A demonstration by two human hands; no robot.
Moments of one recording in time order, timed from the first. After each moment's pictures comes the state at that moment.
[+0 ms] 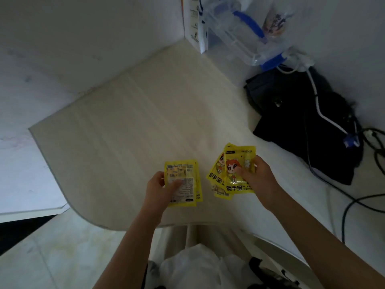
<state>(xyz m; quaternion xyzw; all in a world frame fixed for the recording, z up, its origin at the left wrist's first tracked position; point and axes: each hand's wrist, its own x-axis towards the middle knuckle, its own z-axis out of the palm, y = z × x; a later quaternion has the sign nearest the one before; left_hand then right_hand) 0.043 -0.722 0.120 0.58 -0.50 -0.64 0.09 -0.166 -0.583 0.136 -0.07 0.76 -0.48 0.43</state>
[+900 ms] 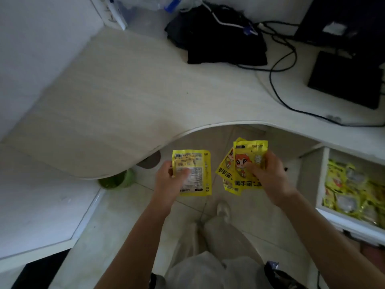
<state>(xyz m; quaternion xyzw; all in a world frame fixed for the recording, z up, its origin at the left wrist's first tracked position) 0.210 -0.545 0.141 0.38 -0.68 -0.63 -0.02 0.103 -0.319 0.143 0.07 0.75 -0.61 0.24</state>
